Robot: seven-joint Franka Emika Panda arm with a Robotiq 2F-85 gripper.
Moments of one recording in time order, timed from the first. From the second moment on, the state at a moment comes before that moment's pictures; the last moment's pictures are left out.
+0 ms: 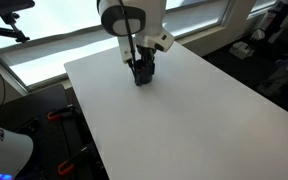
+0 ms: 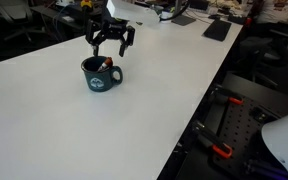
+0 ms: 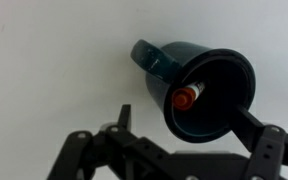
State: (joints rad) arm -0.04 0.33 0.12 -2.30 0.43 2.76 0.01
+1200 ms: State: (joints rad) arm -0.05 0.31 0.14 -2.32 0.45 2.76 0.01
